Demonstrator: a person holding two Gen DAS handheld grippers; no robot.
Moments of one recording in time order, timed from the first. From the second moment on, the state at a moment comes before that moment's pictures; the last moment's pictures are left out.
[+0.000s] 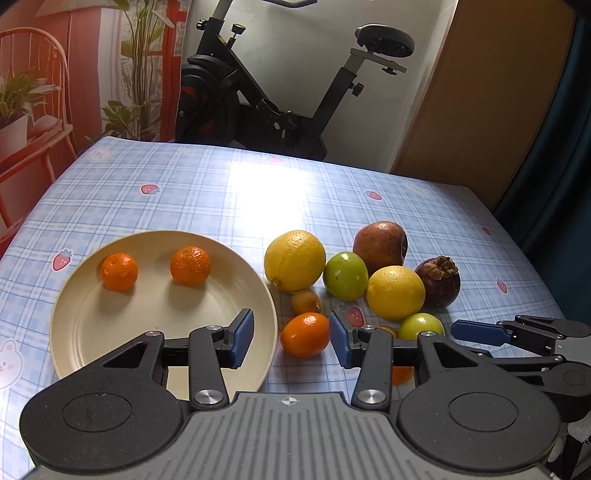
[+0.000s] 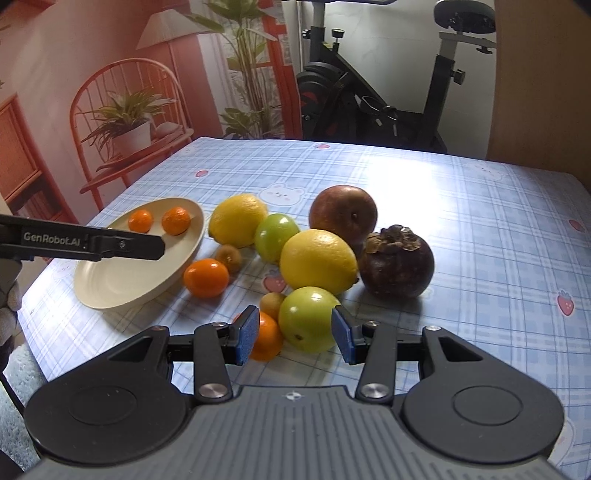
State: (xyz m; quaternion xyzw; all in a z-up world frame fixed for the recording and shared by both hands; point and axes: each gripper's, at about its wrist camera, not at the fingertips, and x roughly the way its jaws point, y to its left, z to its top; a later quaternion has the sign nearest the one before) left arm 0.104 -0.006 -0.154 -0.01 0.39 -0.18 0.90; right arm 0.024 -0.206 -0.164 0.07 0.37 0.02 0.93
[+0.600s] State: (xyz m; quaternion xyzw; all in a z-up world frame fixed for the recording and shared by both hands) left arm 0.132 -0.038 -0.143 -0.02 0.40 -0.22 0.89; right arm 0.035 -0.258 -0.162 0.05 0.36 -0.03 0.93
